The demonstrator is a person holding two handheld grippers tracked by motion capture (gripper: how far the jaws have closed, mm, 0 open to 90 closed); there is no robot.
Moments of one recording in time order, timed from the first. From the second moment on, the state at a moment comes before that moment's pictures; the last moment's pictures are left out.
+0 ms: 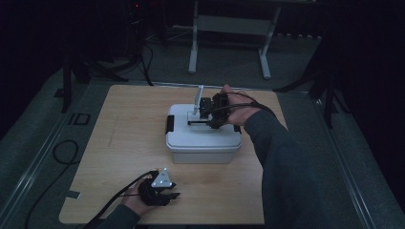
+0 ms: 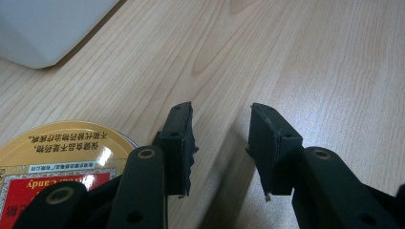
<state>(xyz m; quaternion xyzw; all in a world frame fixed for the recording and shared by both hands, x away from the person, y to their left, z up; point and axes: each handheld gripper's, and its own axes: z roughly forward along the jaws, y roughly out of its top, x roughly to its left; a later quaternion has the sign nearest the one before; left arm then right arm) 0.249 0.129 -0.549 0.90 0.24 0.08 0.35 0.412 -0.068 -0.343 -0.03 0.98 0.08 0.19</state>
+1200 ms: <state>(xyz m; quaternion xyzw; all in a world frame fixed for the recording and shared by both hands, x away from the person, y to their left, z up) 0.248 0.131 -0.549 0.90 0.24 0.07 0.35 0.431 -0.042 -0.363 -0.04 0.98 0.04 0.17</state>
